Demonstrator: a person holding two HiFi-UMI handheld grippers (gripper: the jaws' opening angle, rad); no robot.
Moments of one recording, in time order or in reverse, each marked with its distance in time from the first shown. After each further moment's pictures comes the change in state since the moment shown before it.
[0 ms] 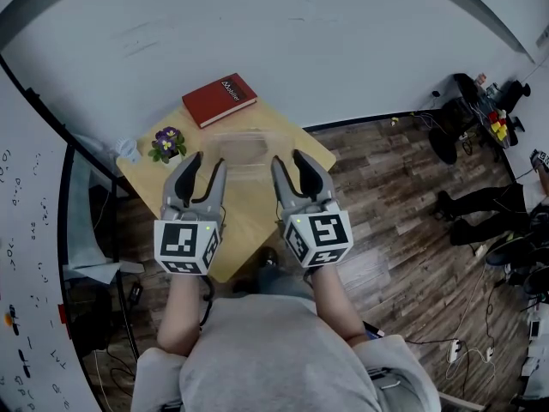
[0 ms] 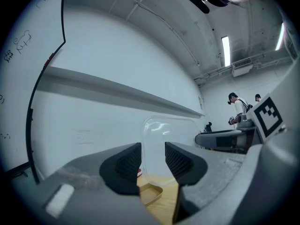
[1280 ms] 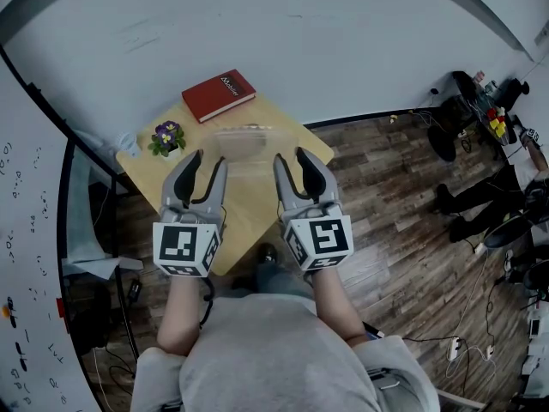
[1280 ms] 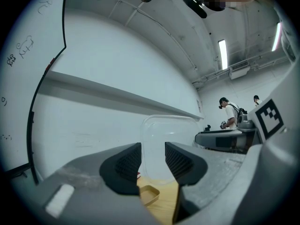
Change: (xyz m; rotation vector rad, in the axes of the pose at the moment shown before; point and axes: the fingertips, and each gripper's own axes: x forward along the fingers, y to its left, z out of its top) left arm -0.021 -0.015 0.010 0.011 -0.048 -0.011; right arm -0.027 0.009 0.015 -0.065 -0.070 -0.016
